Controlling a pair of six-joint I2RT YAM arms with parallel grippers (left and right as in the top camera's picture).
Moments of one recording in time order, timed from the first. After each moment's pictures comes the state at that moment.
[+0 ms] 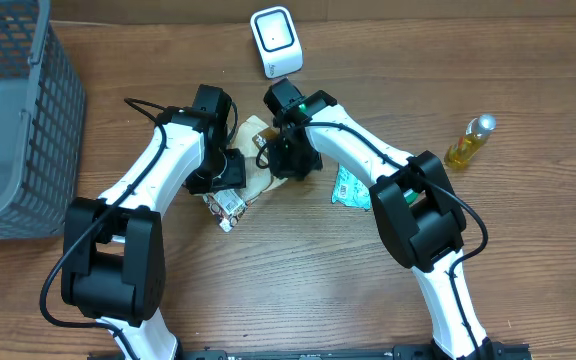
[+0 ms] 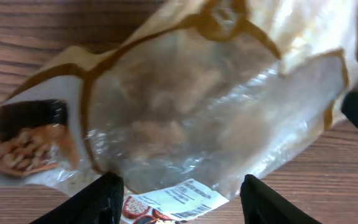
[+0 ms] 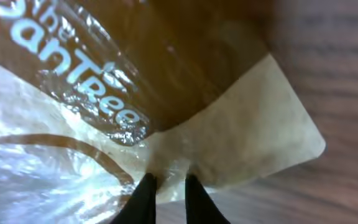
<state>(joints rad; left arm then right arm) -0.23 1.89 1.33 -0.95 0.07 -0.34 0.59 2.33 1.86 -1.00 -0.21 0.46</state>
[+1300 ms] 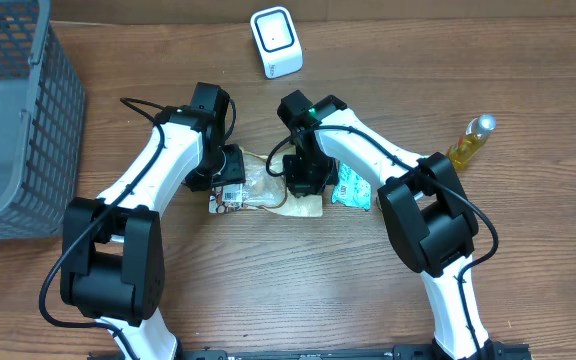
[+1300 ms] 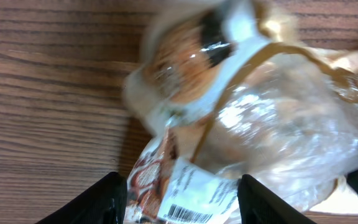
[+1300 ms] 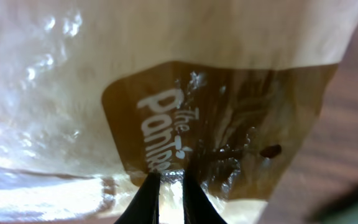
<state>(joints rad) -0.22 1.89 1.34 -0.92 0.07 -0.38 0.57 2.27 1.76 -1.14 -0.22 0.46</state>
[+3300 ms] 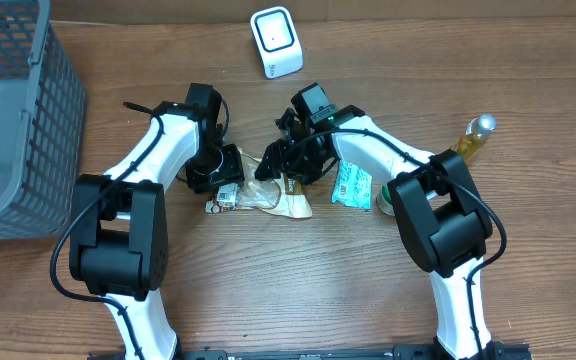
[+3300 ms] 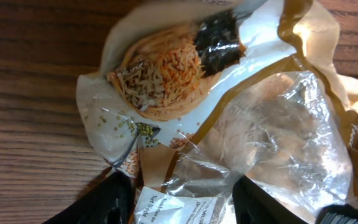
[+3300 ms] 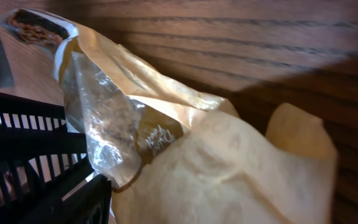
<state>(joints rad) -0.18 2.02 1.39 -0.94 0.21 -0.39 0.51 2.23 1.58 -0.62 -0.64 0.44</state>
